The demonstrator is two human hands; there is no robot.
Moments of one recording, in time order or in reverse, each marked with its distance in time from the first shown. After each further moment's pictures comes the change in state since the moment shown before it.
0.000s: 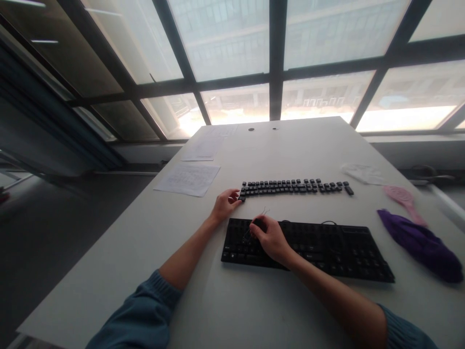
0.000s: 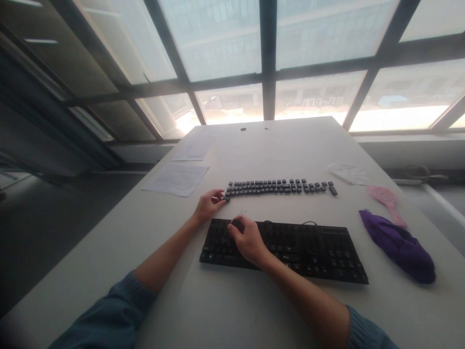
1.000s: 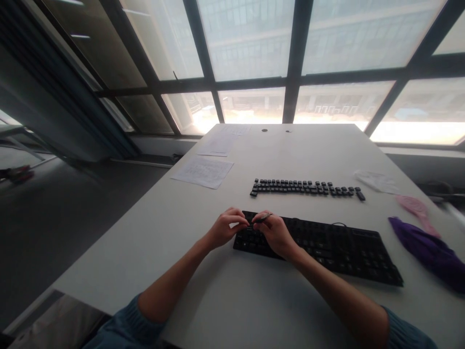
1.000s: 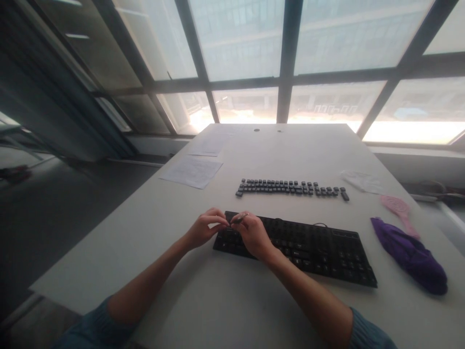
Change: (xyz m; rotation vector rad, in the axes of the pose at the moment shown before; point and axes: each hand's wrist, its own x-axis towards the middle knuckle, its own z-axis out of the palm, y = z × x) left_hand -0.105 0.075 -0.049 0.010 -0.201 0.196; right_hand -0.004 -0.017 0.011 -0.144 -0.128 -0.235
